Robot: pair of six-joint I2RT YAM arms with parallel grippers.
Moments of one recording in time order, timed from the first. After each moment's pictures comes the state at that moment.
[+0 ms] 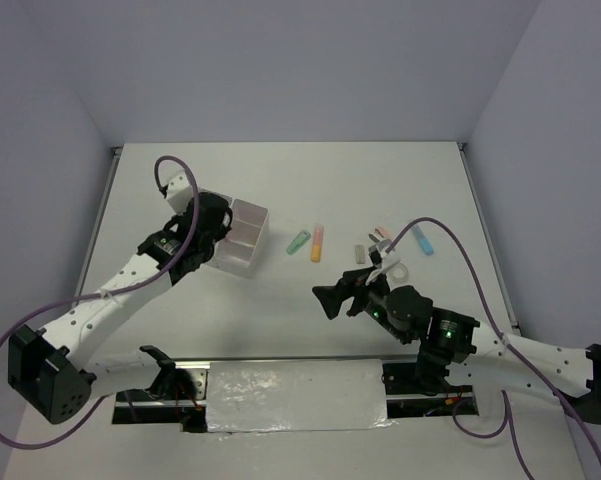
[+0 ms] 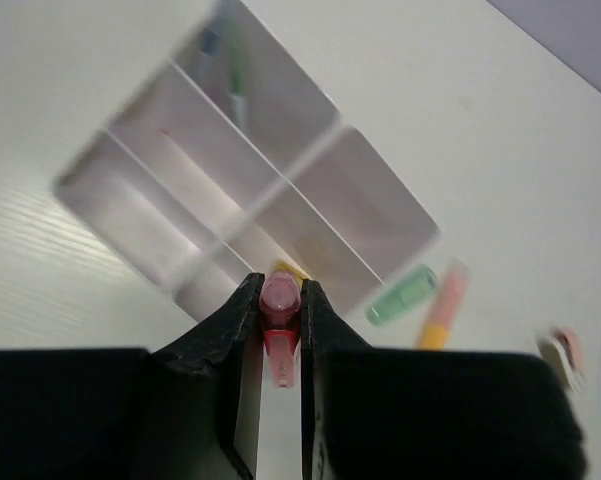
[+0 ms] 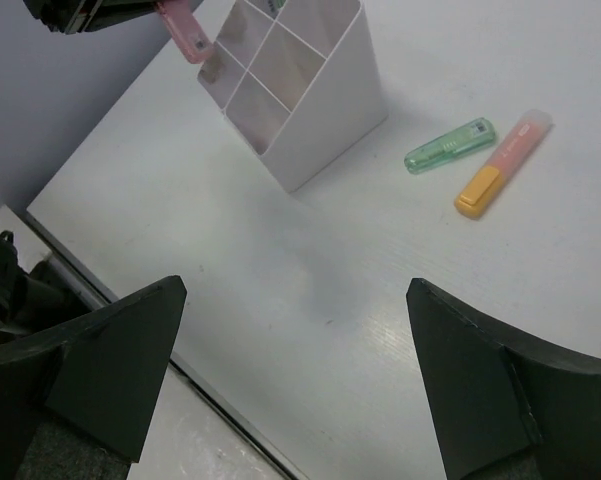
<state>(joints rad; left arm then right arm) -0.59 1.14 0.98 -0.48 -0.59 -0.89 1.19 0.60 0.47 -0.06 0.50 0.49</state>
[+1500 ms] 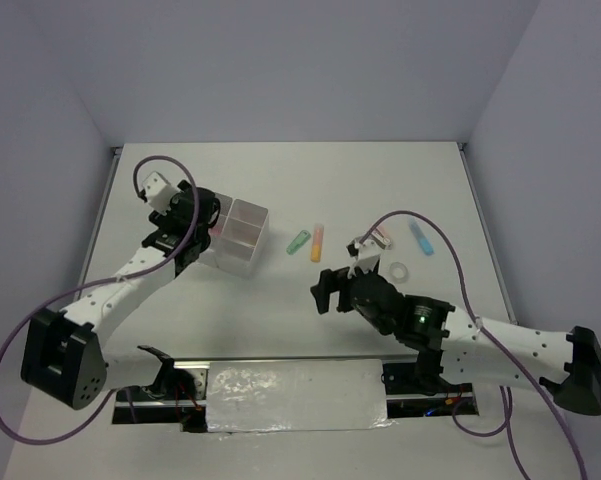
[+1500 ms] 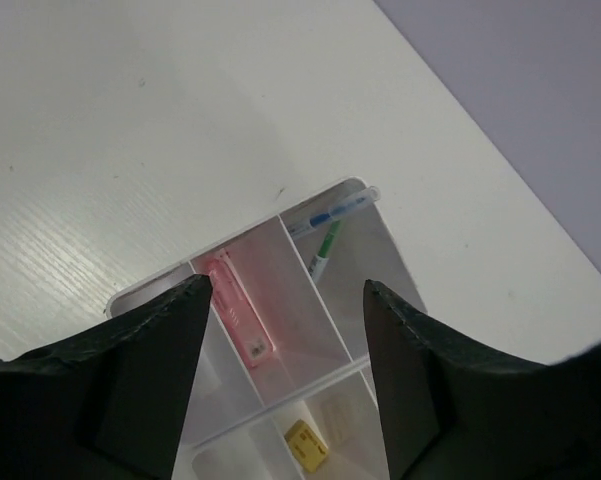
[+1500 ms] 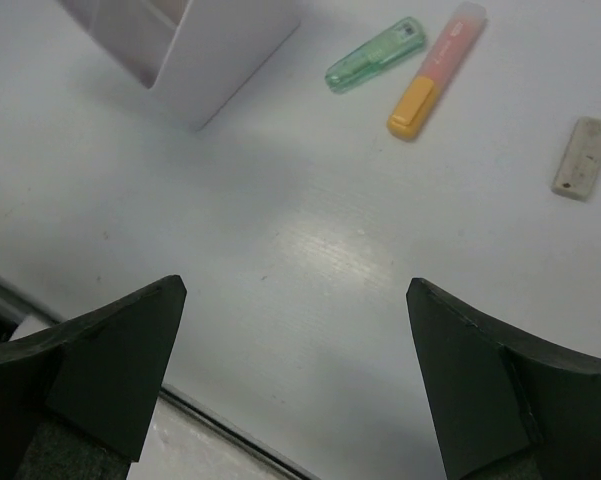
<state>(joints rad) -0.39 1.30 0.89 -0.19 -0.81 -0.97 1.17 0.76 0.53 -0.23 0.54 0.56</state>
